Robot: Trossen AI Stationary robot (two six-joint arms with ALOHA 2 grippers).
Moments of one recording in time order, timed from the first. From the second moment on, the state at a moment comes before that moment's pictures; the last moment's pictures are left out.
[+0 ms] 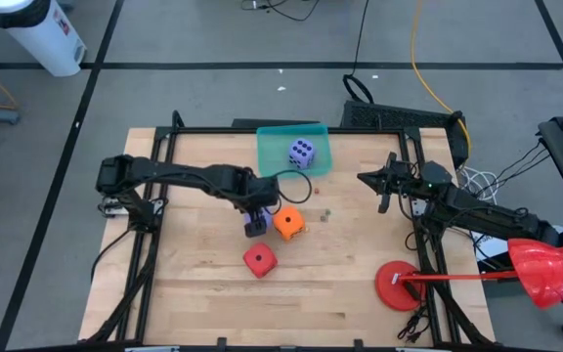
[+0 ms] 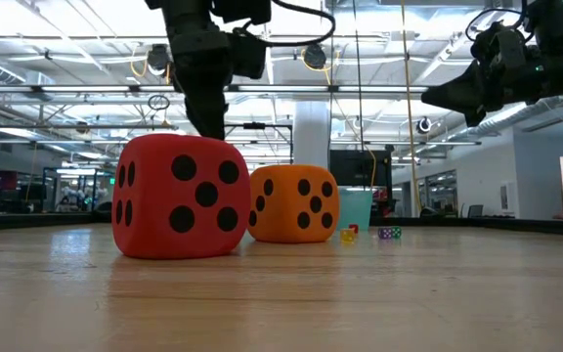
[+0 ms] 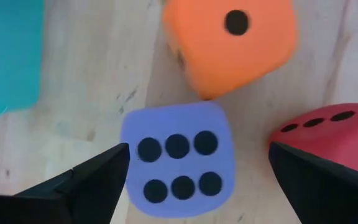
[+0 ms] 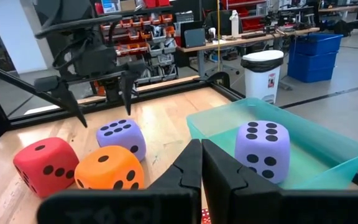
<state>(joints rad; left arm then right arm) 0.04 1.71 1.35 -0.89 0.00 -0.15 -0.47 0.37 0.17 0.15 -0.21 0.12</state>
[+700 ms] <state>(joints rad) 0.08 1.81 1.35 -0.94 0.05 -0.18 -0.47 0.37 0.17 0.15 -0.24 0.12</state>
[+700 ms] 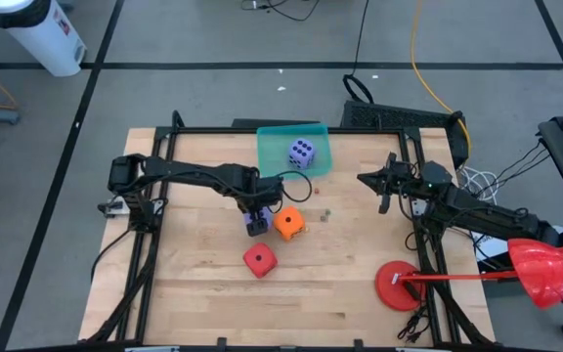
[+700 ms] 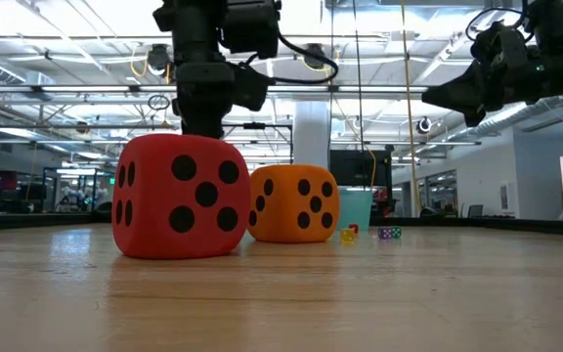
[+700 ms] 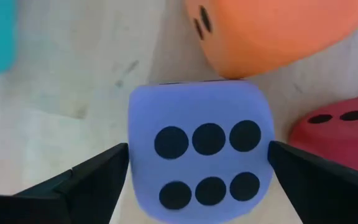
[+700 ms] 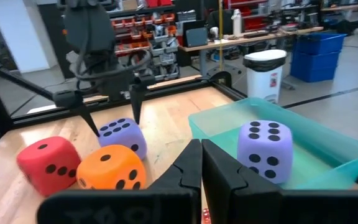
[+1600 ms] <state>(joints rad) 0.15 1.83 1.25 -0.81 0.21 -0.09 -0.47 0.37 0.17 0.15 -0.24 0.12</state>
